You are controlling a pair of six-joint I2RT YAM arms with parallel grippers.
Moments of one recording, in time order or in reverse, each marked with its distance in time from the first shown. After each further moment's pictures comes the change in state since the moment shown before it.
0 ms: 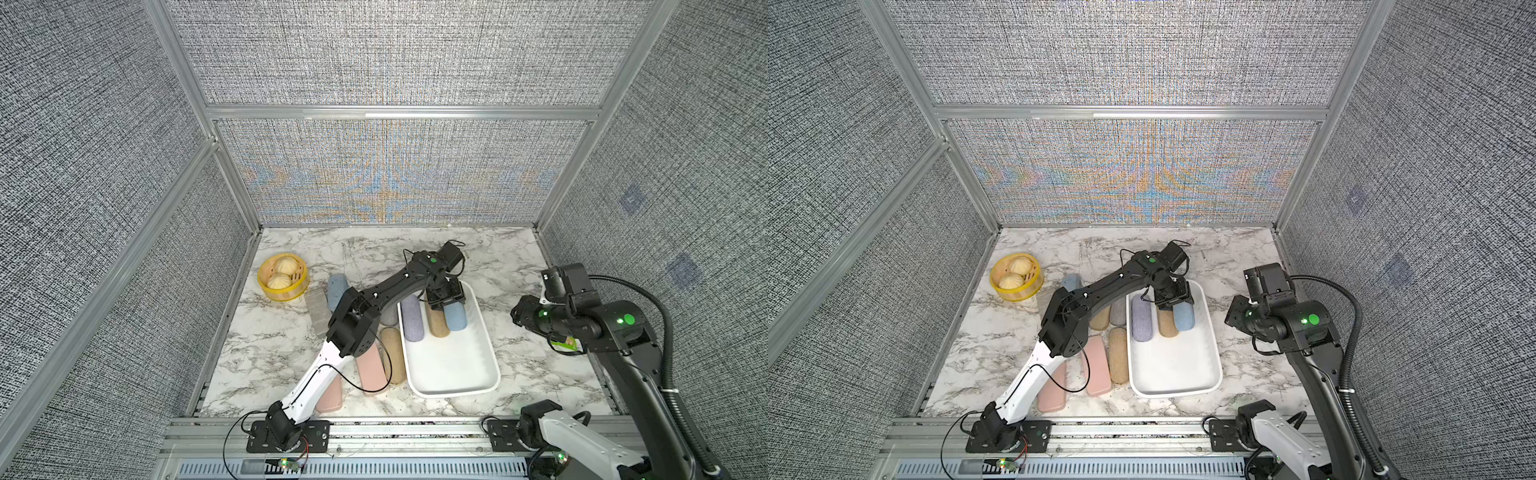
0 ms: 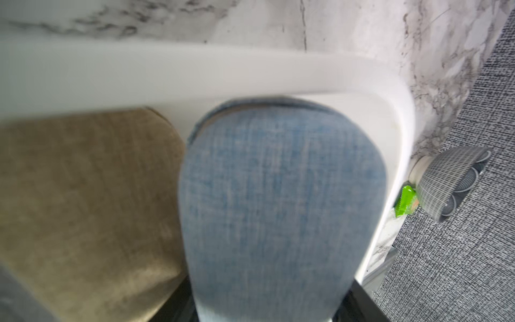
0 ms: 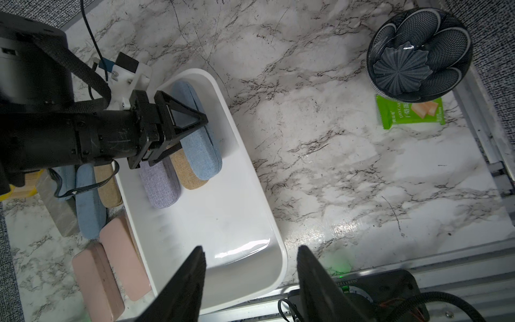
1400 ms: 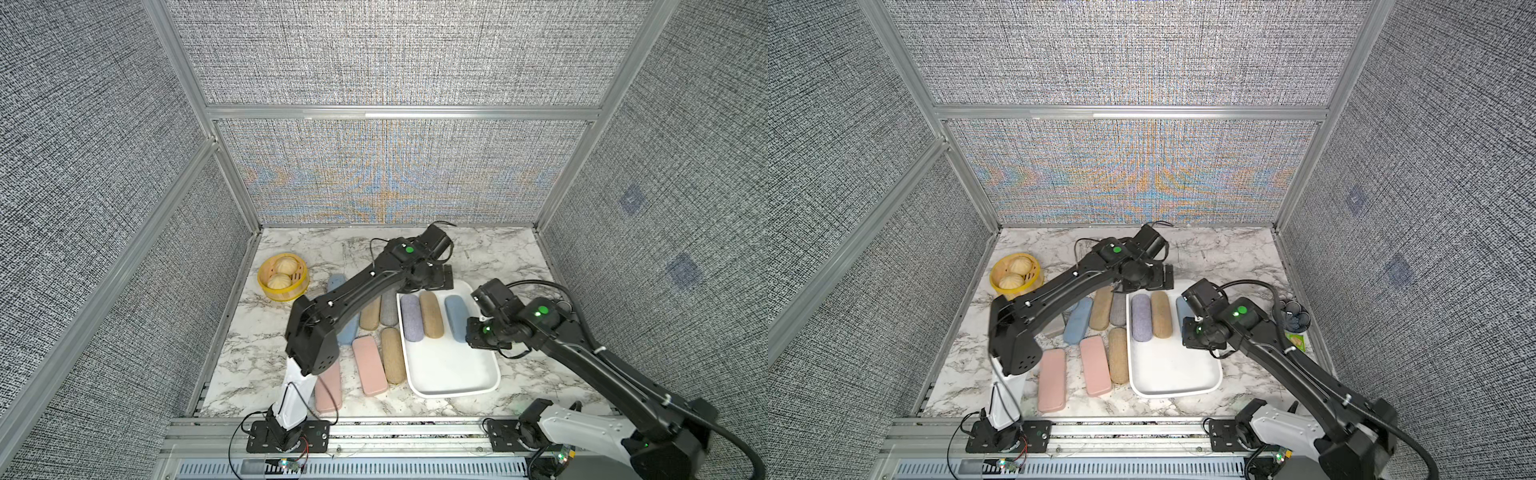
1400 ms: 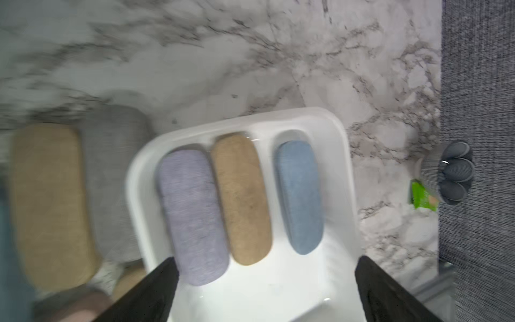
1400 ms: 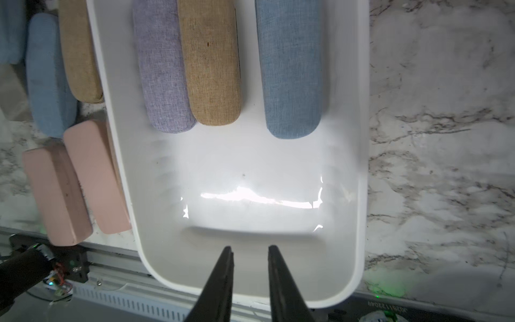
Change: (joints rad) left arm -0.003 -0.542 -0.379 -0.066 -0.430 0.212; right arm 0.387 0.211 -0.270 0.270 -0.063 0.040
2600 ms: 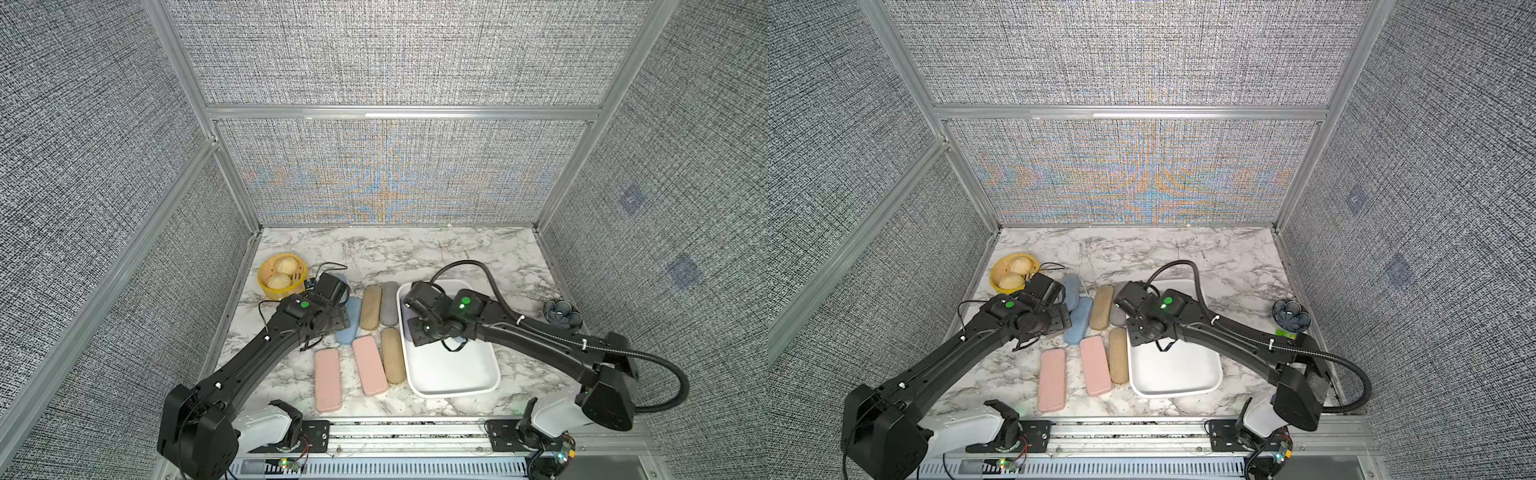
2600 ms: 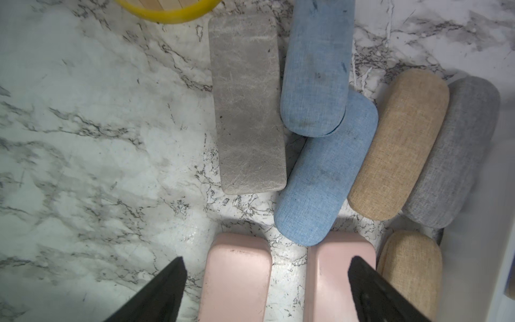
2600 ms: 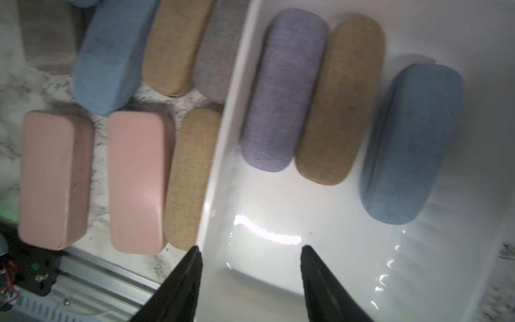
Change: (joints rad) left arm 0.371 -0.728 -0.990 0.110 -0.146 -0.040; right arm 0.374 0.400 0.346 0.091 0.141 -0.046
